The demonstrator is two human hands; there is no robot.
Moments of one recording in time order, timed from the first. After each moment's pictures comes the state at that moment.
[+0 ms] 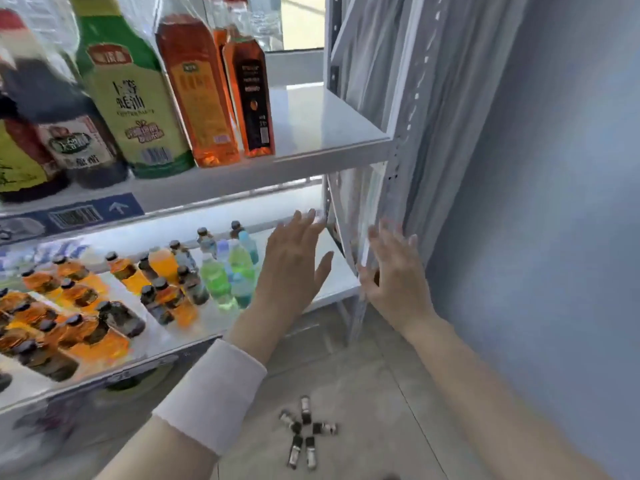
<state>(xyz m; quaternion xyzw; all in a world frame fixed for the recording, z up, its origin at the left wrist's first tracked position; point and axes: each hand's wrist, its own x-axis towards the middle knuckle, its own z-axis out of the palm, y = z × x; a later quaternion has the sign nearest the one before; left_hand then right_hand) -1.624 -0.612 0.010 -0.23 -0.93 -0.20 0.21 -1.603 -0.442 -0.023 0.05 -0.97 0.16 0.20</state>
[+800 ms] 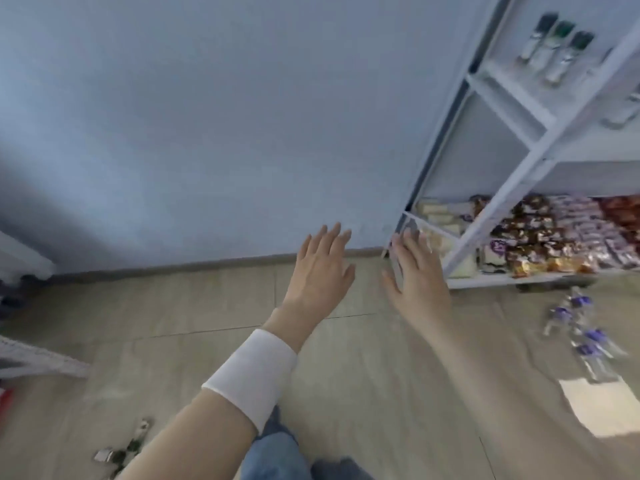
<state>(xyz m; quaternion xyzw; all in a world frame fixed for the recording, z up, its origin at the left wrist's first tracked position) -1.026 -0.349 -0.061 -0.75 -0.61 -0.20 -0.12 -0.854 -0.342 -0.087 -0.61 -0.77 0.06 0.20</state>
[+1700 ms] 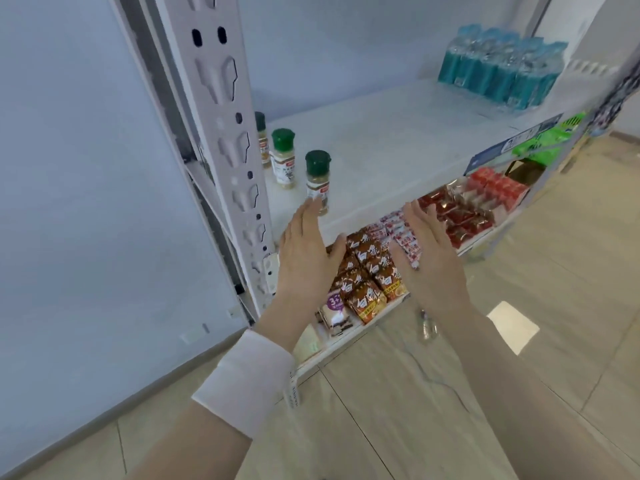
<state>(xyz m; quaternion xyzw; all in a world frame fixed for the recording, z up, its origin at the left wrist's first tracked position) -0.554 -0.101 0.007 -0.79 -0.46 -0.35 -0.19 -0.406 -0.186 0.005 -0.75 -0.56 -0.01 0.35</state>
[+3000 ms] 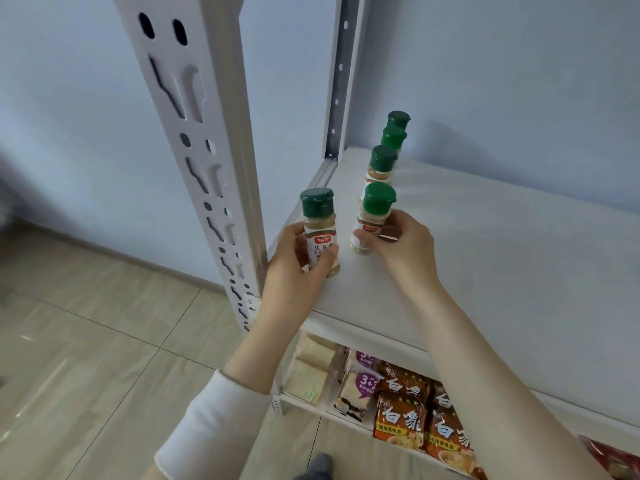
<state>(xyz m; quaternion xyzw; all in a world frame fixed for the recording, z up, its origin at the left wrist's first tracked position) -0.494 -0.024 0.017 -0.38 -0.70 -0.57 -0.22 -0.386 0.084 0.024 -0.47 -0.72 0.36 0.36</state>
